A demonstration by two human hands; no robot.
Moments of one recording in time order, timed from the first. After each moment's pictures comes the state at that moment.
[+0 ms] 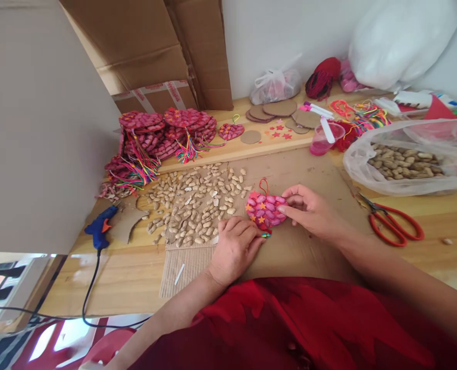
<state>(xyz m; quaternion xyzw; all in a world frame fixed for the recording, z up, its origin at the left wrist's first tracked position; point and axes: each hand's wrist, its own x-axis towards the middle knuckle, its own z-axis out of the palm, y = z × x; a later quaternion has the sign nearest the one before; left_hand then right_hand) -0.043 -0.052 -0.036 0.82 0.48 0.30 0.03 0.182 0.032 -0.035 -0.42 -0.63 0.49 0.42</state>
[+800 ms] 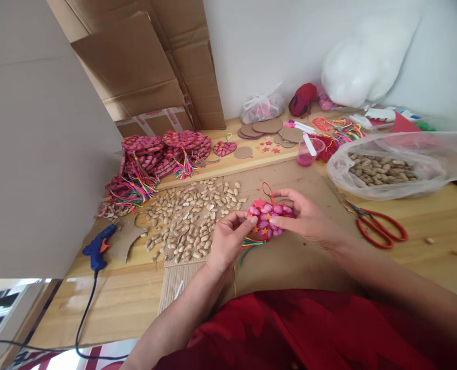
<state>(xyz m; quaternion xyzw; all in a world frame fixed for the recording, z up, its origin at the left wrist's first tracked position) -0.022 -0.017 -0.011 0.47 0.45 0.54 0.53 0.179 0.016 -0.010 -0.37 -0.60 0.55 0.44</state>
